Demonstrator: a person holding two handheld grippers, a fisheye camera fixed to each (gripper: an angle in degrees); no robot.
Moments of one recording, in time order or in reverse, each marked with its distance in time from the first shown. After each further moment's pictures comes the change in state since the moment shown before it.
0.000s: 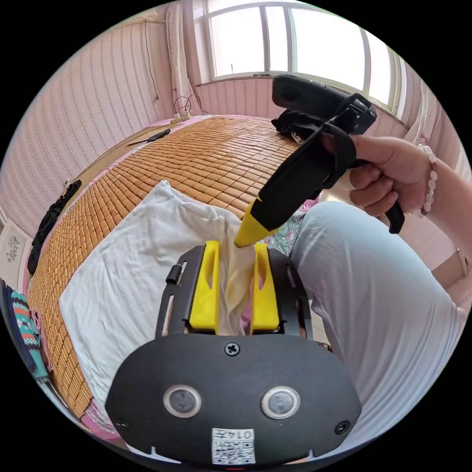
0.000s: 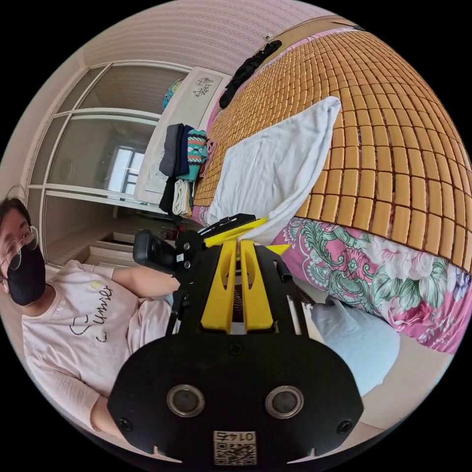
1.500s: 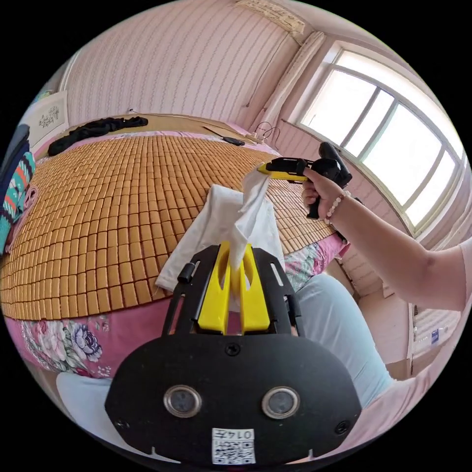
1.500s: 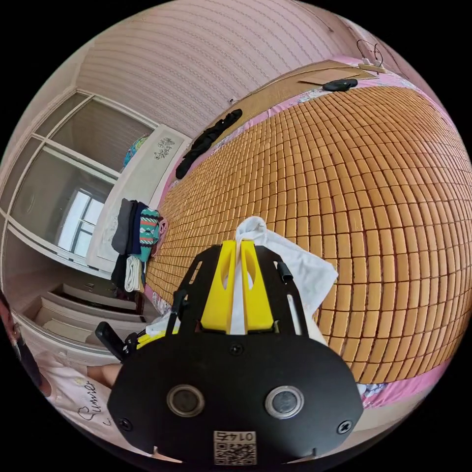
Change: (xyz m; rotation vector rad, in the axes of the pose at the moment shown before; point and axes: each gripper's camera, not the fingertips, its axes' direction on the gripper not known) left arm -0.172 -0.009 -0.057 0.166 0.082 -0.572; right arm -0.067 -0.118 -0.099 0.378 0.288 0.052
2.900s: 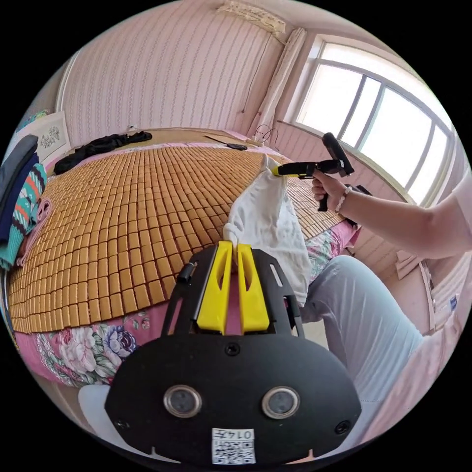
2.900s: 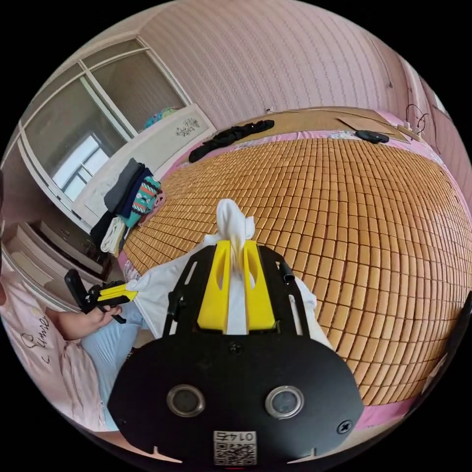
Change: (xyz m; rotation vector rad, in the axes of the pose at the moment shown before) left arm 0.014 0.014 -0.051 0.067 -0.042 0.129; right arm -0.109 0.110 0.009 0.005 0.159 -0.341
